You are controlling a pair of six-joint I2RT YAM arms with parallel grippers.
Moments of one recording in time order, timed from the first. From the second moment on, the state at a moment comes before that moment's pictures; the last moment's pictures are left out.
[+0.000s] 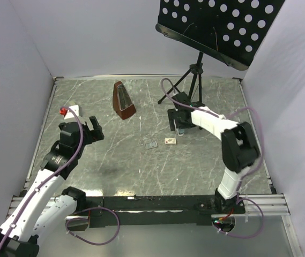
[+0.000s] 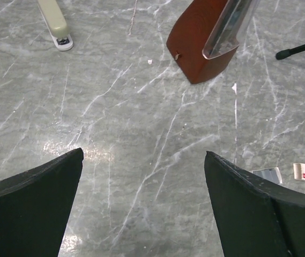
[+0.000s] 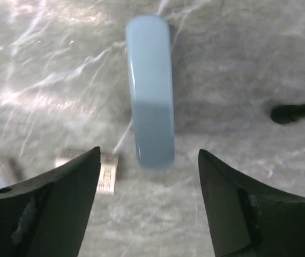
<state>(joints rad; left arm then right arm) -0.36 0.72 0.72 -0.43 -0.35 -0.41 0.45 1.82 1.31 -0.61 0.20 0.25</state>
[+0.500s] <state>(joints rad) -0.13 1.06 0.79 -0.42 -0.31 -0.46 0.47 1.26 0.81 -0.09 0.12 0.24</state>
